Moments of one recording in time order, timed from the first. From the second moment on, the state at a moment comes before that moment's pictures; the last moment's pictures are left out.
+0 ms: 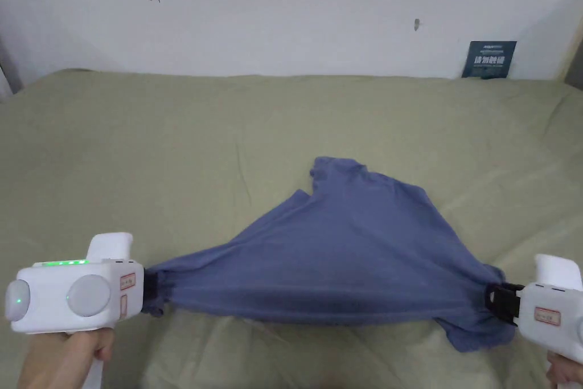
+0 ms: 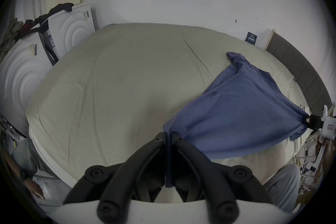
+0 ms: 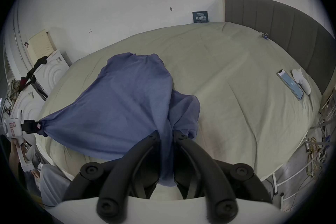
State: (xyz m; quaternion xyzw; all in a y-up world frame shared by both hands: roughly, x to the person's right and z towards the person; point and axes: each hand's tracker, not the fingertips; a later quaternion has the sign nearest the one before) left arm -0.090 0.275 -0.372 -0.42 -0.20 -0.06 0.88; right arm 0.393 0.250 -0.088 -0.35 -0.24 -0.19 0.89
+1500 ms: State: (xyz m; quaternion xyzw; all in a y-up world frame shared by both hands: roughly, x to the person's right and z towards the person) left arm -0.100 0.231 -0.385 -0.47 -0.25 -0.08 0.84; right arm 0.236 0.271 -0.089 -0.32 -0.19 -0.13 0.92
